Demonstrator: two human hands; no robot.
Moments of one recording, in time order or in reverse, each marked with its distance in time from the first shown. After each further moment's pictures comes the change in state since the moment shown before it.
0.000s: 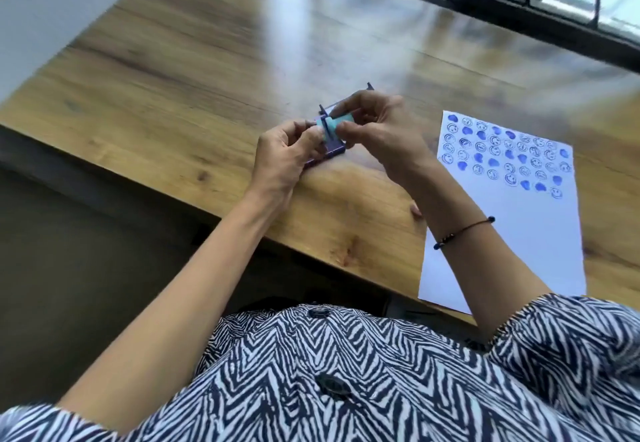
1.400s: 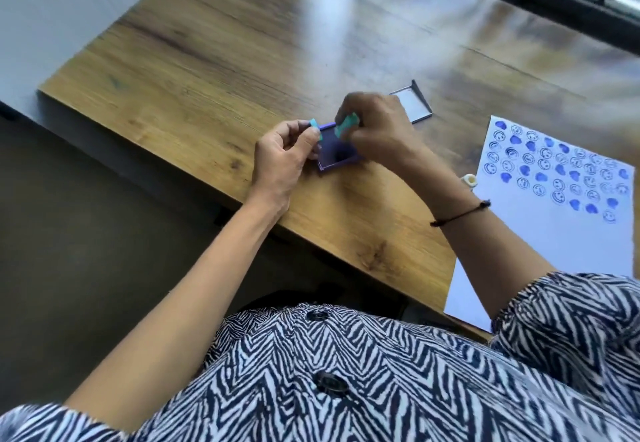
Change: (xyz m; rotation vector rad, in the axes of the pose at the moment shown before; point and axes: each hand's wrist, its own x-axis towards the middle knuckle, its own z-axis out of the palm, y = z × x) left_hand -0.002 -0.013 -0.037 0.032 0.213 -0.001; right_hand 0.029 0.000 0.039 -0.649 -0.117 -0.138
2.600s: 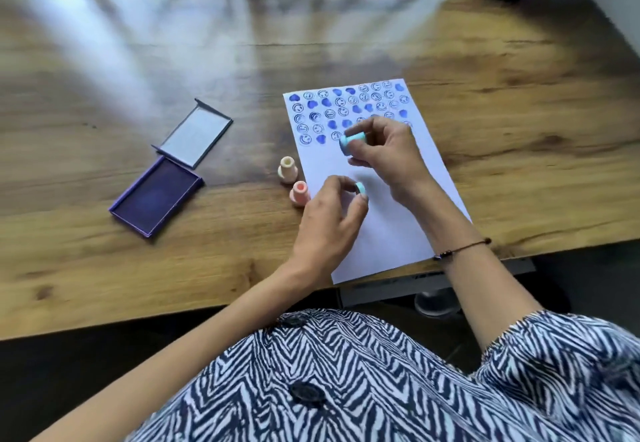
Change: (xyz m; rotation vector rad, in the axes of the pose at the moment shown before) left_hand -0.121 -0.011 0.161 0.503 -0.857 0.186; right_hand -0.158 0.133 -0.080 0.692 0.622 0.584
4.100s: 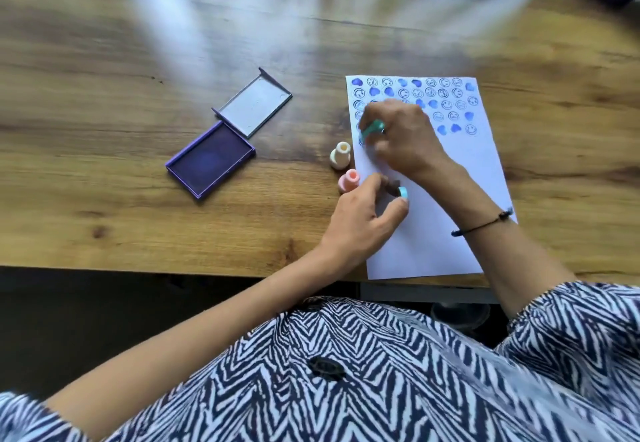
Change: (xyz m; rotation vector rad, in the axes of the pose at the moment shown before) left_hand -0.008 -0.010 -0.016 -0.079 0.000 -0.086; right_hand 0.025 -0.013 0.047 -0.825 -0.178 -0.417
